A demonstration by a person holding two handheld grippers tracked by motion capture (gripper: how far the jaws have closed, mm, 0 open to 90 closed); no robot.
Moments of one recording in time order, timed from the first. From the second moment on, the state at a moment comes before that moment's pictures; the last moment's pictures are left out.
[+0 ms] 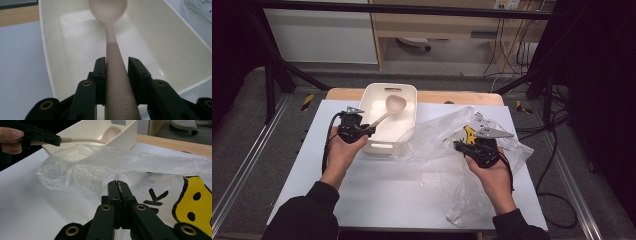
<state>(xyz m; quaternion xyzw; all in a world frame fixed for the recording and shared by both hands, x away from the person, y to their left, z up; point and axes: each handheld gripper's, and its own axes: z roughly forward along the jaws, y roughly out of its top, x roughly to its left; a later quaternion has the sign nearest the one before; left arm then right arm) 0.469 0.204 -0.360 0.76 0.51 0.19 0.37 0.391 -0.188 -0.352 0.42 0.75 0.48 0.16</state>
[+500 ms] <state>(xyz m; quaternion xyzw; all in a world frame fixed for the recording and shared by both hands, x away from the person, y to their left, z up) 0.419 0.237 -0.337 0.75 0.46 0.19 0.43 0.393 -0.184 -0.355 0.42 0.76 0.47 0.15</state>
